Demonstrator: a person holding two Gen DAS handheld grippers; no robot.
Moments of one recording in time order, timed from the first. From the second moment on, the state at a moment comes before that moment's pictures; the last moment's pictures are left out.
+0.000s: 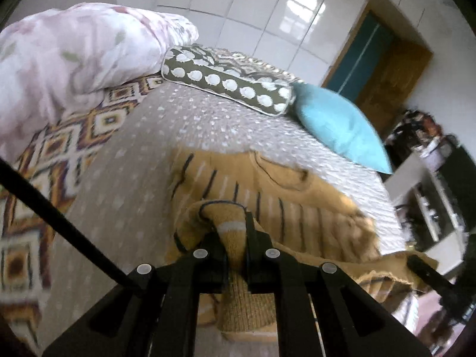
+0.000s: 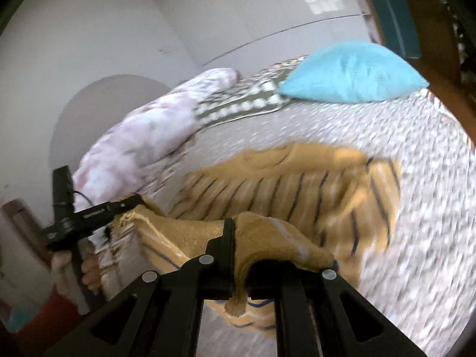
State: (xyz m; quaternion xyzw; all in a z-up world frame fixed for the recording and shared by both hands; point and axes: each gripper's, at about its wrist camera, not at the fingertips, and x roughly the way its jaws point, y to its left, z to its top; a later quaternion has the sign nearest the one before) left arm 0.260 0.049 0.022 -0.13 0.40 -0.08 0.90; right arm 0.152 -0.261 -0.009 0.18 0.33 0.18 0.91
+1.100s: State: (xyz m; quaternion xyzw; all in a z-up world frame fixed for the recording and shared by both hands) left arm 0.372 0.097 -0.020 -0.26 0.44 -0.08 0.86; right arm 0.347 -0.362 -0.096 0.43 0.37 0.05 0.82
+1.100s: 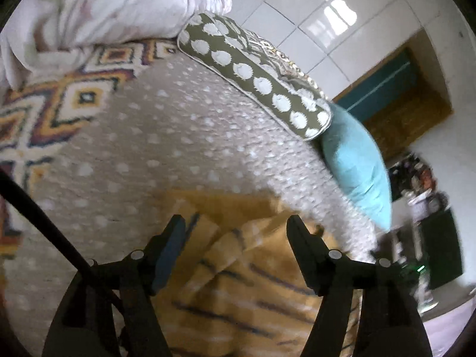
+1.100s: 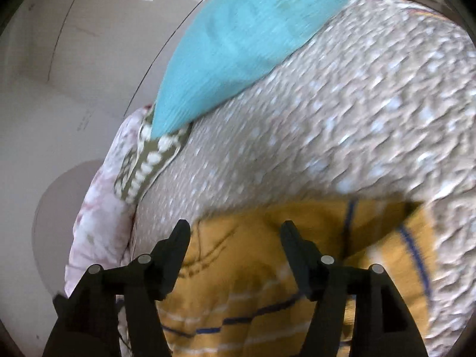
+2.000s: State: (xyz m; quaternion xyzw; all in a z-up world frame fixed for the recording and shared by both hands) left arm 0.241 0.106 -0.046 -0.03 0.50 -0.08 0.86; right arm 0.145 -0.360 -0.104 0.23 0.43 0.08 0.87
